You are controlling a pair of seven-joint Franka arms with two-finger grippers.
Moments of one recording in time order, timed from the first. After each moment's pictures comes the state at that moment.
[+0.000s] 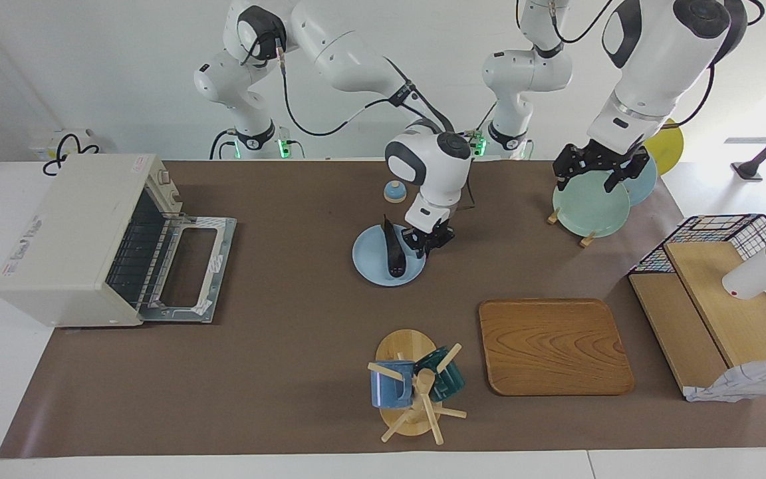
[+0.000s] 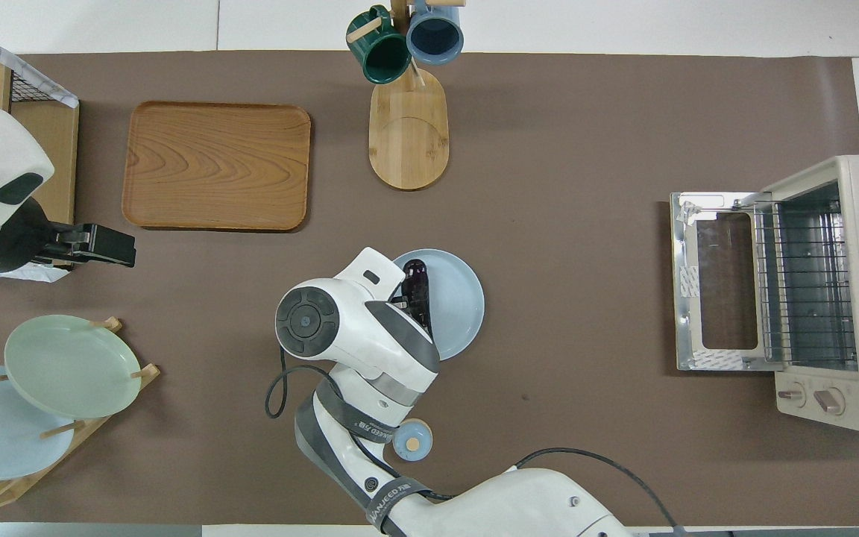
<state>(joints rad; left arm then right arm) -0.12 -0.08 -0.04 -1.75 -0.01 1.64 -0.03 0.89 0.59 -0.08 -1.57 -0.10 2.15 0.75</state>
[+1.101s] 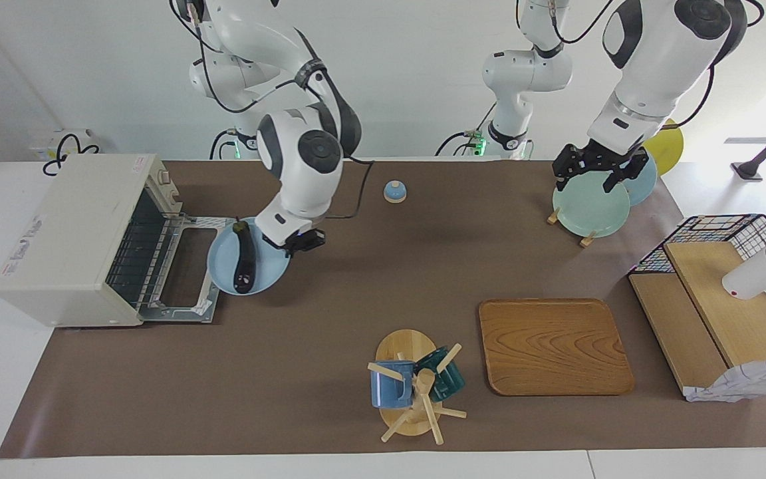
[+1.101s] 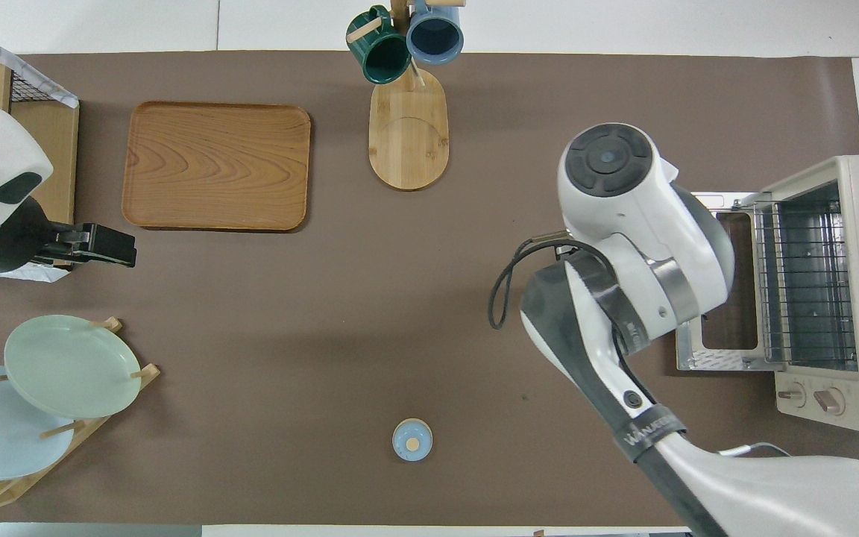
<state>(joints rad) -0.12 -0.08 -0.04 -1.75 -0.02 1.64 -0.03 0.43 0.20 -0.11 -1.84 -0.22 1.83 0.33</state>
